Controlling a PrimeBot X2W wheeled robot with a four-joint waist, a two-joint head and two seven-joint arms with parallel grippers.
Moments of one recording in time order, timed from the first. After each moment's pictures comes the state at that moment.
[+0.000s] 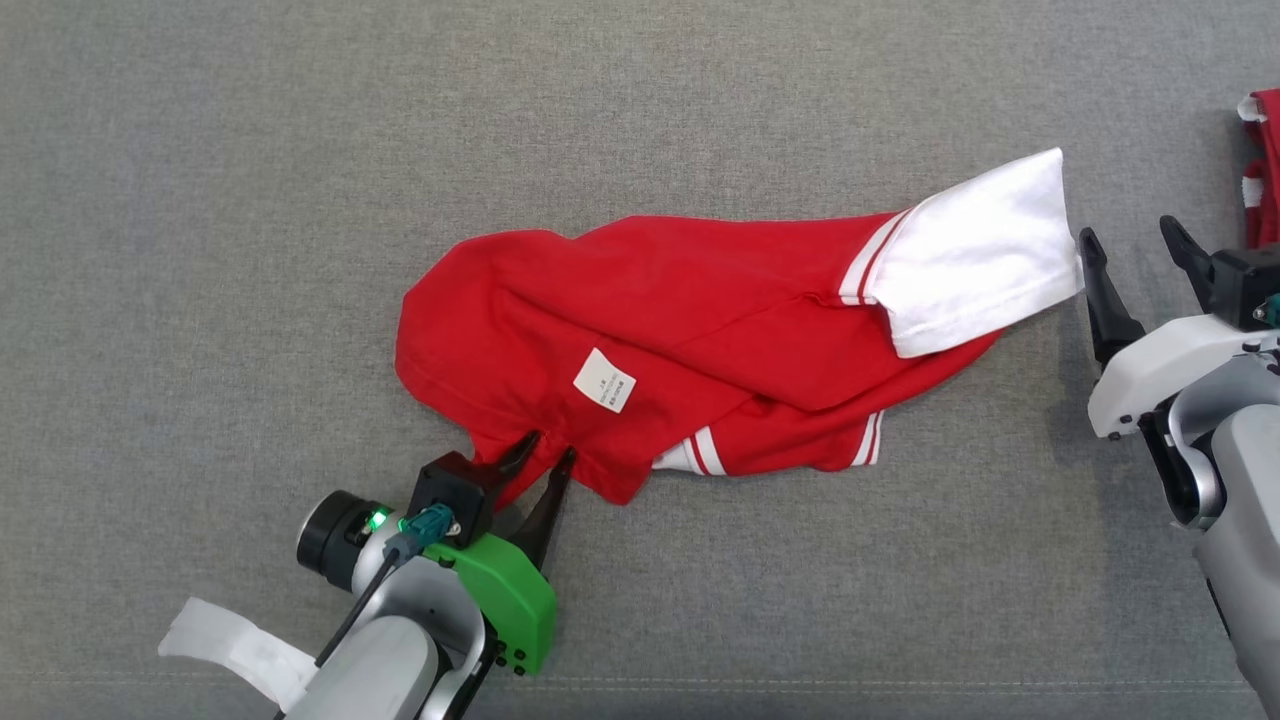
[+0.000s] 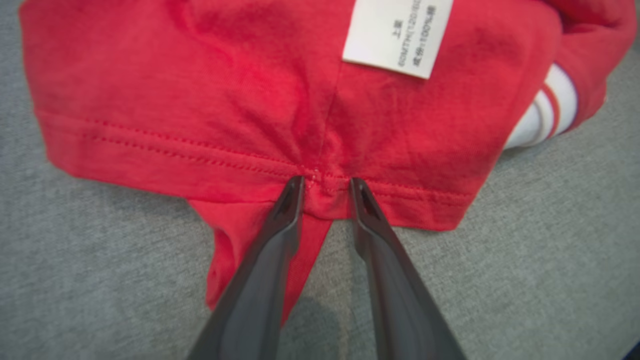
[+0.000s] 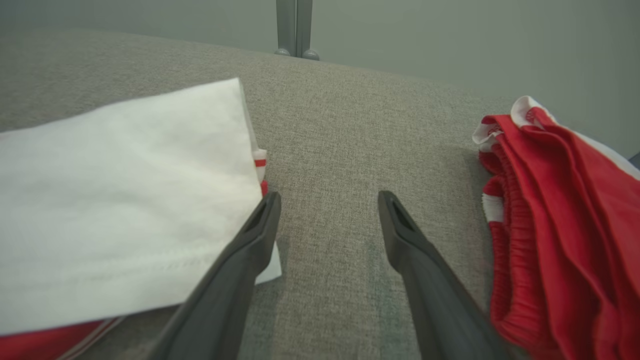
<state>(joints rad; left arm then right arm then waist) -0.28 0.20 -0.69 0.20 -0.43 0.08 -0.03 -0.40 -0.34 0.20 0.48 0.24 0.00 -0.14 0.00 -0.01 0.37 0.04</state>
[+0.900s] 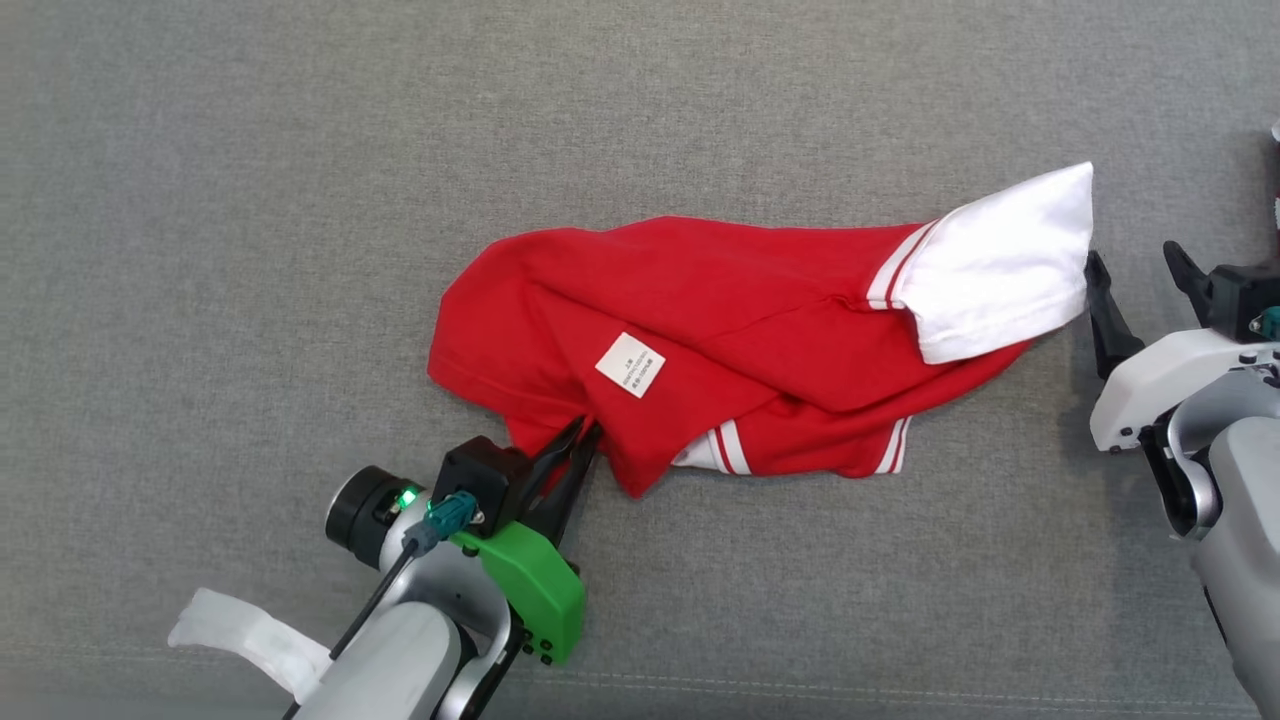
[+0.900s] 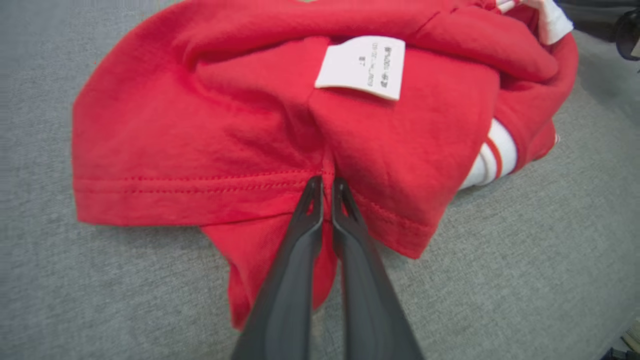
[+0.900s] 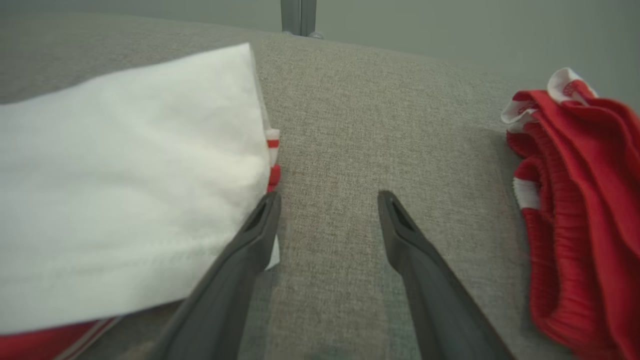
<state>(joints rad) -0.31 0.18 -0.71 0.17 -0.43 0.05 -0.03 -0.42 -0.34 0.20 0.57 0.25 0.00 -0.17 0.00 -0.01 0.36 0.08</state>
